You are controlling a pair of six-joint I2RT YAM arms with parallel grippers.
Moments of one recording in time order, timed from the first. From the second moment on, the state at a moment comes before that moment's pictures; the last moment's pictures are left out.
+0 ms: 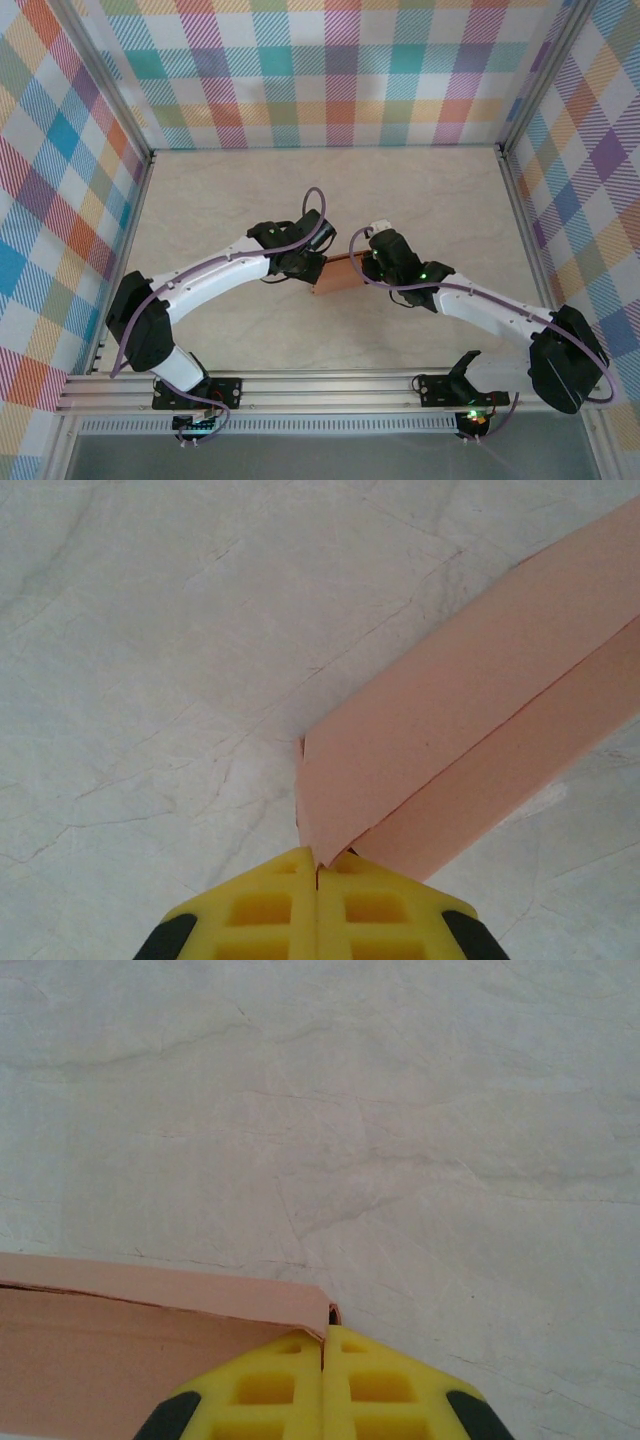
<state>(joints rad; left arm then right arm) -0.85 1.58 1.30 -0.91 -0.18 -0.41 0.77 1.24 0.75 -0.25 0.27 0.30</state>
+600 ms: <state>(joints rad) -0.75 1.59 1.33 -0.92 -0.05 -0.65 0.82 1.27 0.76 -0.26 0.34 0.29</state>
